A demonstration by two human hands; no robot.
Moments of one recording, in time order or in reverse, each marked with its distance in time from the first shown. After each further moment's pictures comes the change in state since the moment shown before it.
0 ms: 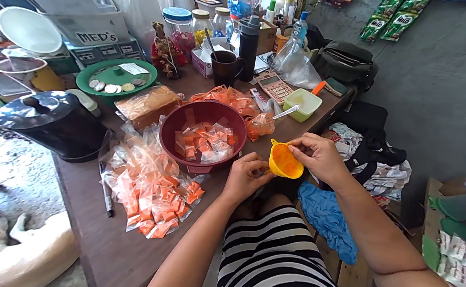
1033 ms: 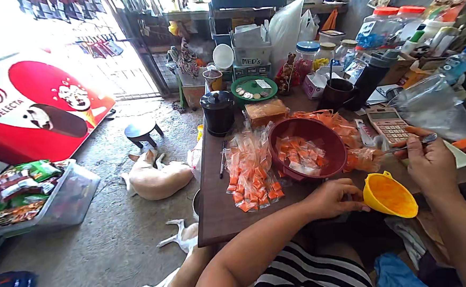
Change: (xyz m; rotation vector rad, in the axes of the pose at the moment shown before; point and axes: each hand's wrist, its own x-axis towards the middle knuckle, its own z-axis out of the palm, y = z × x) left_hand 0.010 0.007 -0.009 -0.152 -0.128 -0.055; right_hand 0.109 0.029 0.027 0.030 0.111 -0.084
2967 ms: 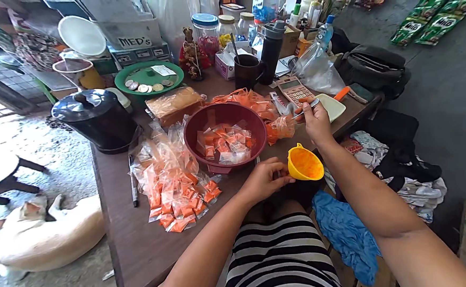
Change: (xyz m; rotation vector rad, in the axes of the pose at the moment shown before) left_hand -0.001 -0.007 0.002 -0.005 -0.078 -0.117; right_hand 0.006 0.028 0.020 0.299 0.109 0.194
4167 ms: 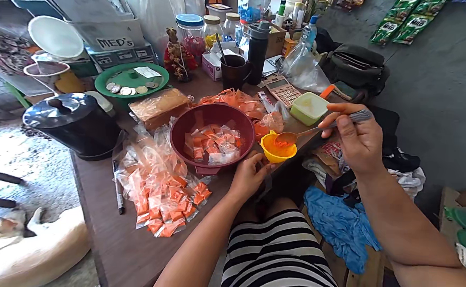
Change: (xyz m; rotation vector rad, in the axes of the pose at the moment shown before) left_hand 0.000 0.001 0.003 0.000 0.190 -0.167; right_hand -0.079 -0.080 -0.075 -0.037 -0.134 -0.554
